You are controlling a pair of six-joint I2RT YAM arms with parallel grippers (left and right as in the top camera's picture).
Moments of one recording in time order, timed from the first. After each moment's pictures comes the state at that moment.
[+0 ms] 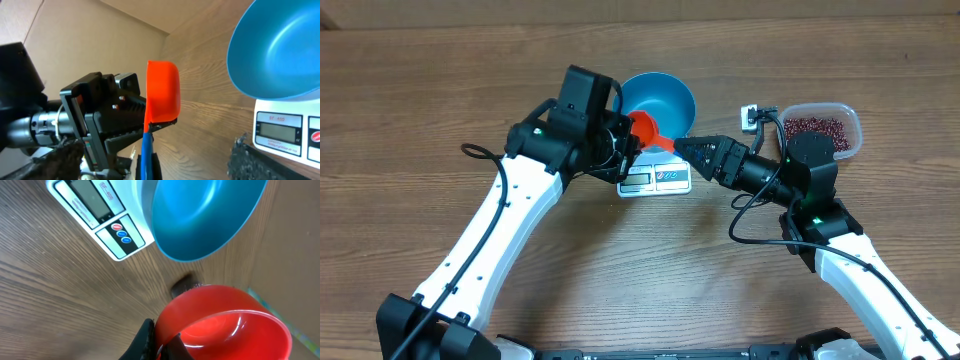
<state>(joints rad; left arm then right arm) -0.41 1.57 1.40 -0.81 0.31 -1.67 0.27 1.26 0.68 0.32 -0.76 0.96</state>
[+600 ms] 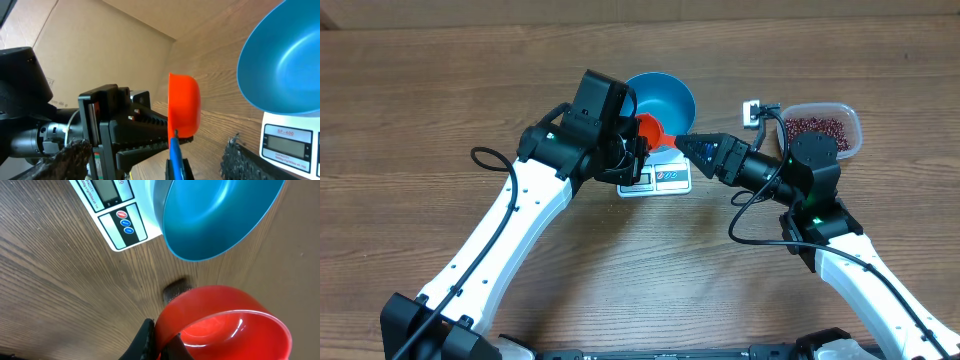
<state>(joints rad) -0.46 1.57 1.40 -0.81 0.26 -1.87 0.27 1.26 0.68 0.39 -0.76 0.96</state>
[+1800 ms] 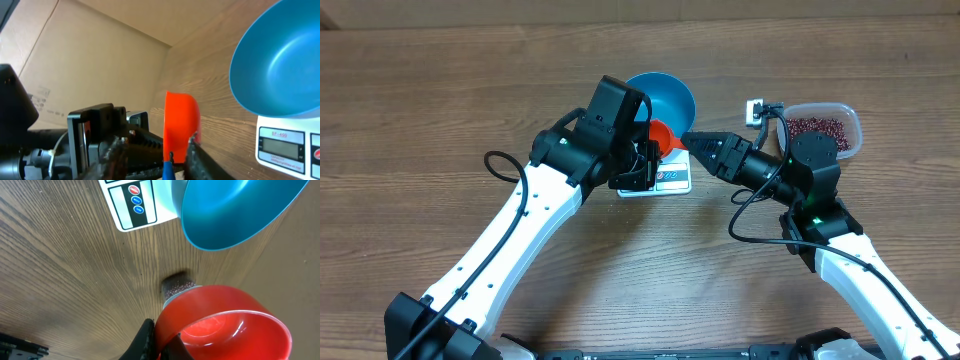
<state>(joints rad) -0.52 1.57 1.40 -0.81 0.26 -2.03 0.27 1.26 0.68 0.38 -0.72 0.99</state>
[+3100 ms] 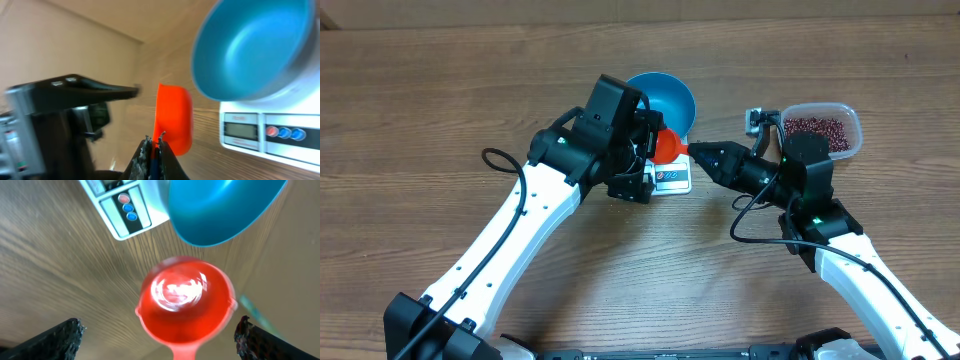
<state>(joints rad) -0.51 1.57 1.40 -0.80 0.26 -1.87 0.27 1.26 0.68 0.21 -0.64 0.88</state>
